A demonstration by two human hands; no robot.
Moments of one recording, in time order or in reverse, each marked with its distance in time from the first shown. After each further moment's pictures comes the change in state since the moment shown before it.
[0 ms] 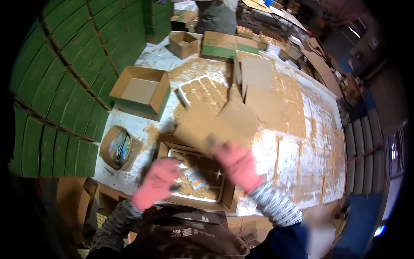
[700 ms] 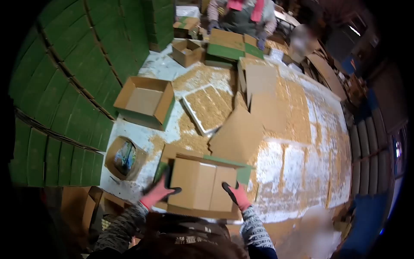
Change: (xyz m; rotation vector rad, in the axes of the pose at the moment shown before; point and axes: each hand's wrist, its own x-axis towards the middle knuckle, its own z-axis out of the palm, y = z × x) left_hand -0.044 -0.039 0.148 -1.194 -0.060 -0.577; right_hand -0.110 -0.003 0.181 1.253 0.022 0.902
